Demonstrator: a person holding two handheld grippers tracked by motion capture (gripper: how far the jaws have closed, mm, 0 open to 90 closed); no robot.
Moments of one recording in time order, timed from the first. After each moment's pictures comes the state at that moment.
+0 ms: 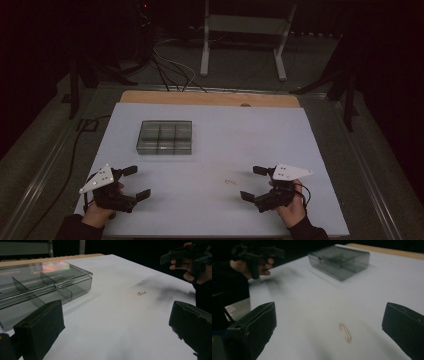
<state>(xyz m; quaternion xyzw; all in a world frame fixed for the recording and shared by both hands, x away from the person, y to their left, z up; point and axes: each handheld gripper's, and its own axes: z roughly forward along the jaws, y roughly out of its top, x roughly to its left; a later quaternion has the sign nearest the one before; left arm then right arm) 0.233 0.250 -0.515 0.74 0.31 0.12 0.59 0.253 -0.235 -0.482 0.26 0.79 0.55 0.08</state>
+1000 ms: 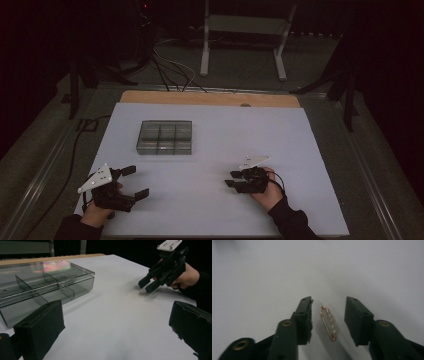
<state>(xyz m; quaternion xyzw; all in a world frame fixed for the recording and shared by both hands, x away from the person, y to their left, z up) 0.233 0.254 -0.517 0.74 0.31 0.12 0.59 0.299 -0.187 -0.526 0.29 0.88 0.37 0.07</state>
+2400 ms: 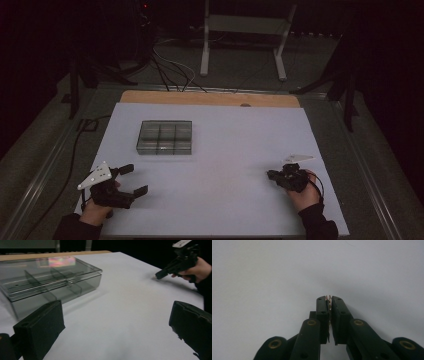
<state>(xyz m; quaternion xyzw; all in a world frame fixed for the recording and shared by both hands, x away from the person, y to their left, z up) 0.238 0.257 -0.515 0.74 0.34 0.12 0.57 0.296 -0.297 -0.516 0.44 0.82 0.33 0.12</state>
